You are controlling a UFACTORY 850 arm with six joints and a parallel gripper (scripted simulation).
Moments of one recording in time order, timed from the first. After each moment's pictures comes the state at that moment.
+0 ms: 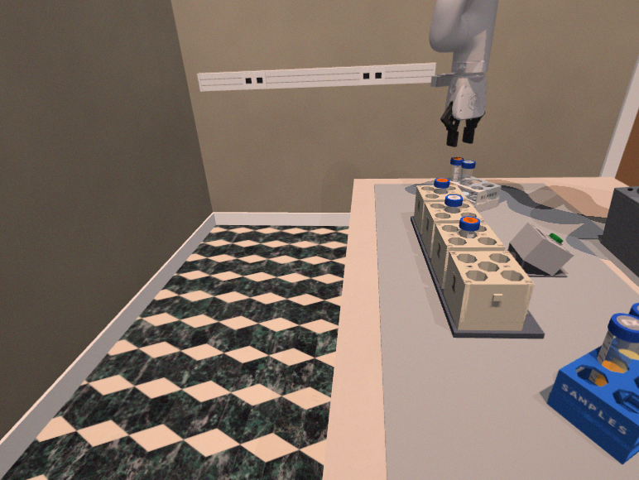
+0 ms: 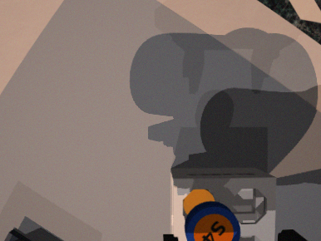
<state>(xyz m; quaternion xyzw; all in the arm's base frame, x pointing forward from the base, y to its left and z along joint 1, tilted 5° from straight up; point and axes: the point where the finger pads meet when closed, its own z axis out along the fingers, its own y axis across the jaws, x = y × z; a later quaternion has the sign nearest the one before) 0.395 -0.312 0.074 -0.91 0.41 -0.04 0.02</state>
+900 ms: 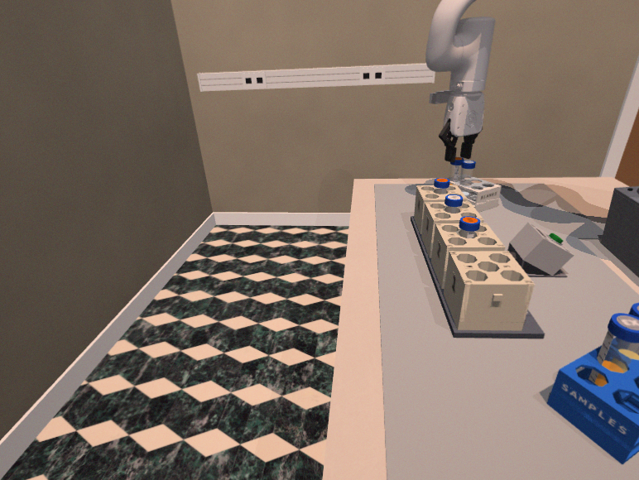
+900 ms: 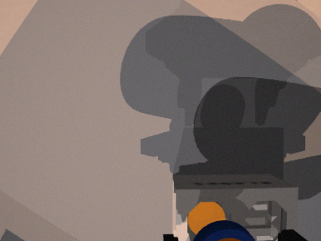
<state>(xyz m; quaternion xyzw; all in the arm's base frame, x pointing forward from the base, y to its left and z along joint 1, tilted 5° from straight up) 0.398 -0.311 0.033 -0.91 0.41 -0.04 0.02</state>
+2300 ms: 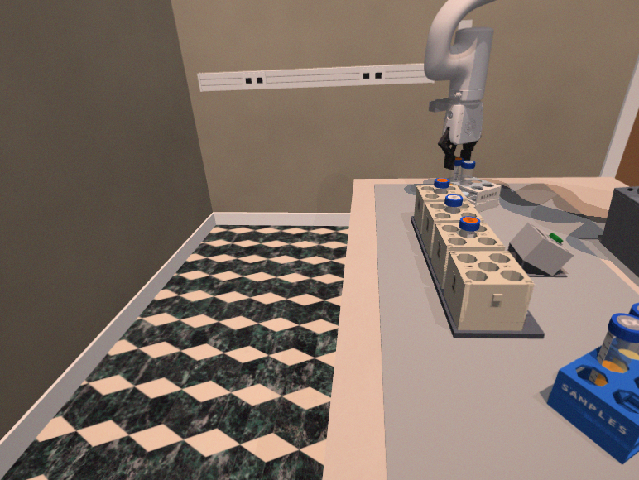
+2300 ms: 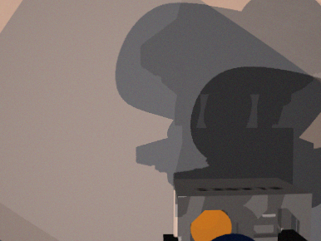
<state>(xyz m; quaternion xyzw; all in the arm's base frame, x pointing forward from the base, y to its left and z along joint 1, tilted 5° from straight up) 0.400 -0.311 0.013 -0.91 0.41 -0.04 0.02</state>
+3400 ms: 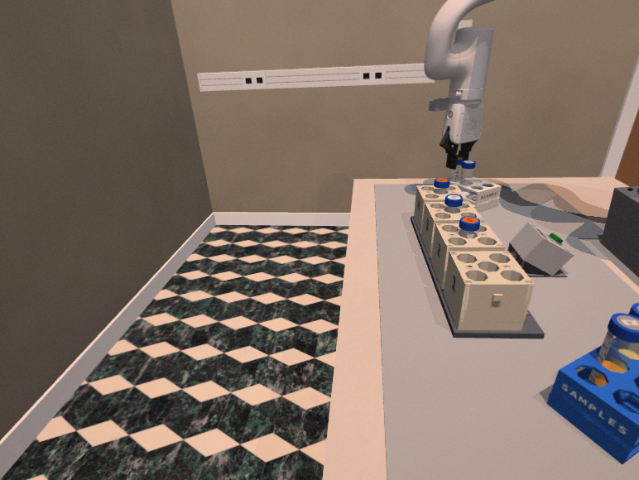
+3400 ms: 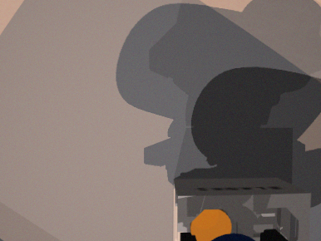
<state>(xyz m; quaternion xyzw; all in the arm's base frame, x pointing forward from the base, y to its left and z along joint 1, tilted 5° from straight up) 0.400 -0.311 0.014 -0.91 0.41 -0.04 0.02</state>
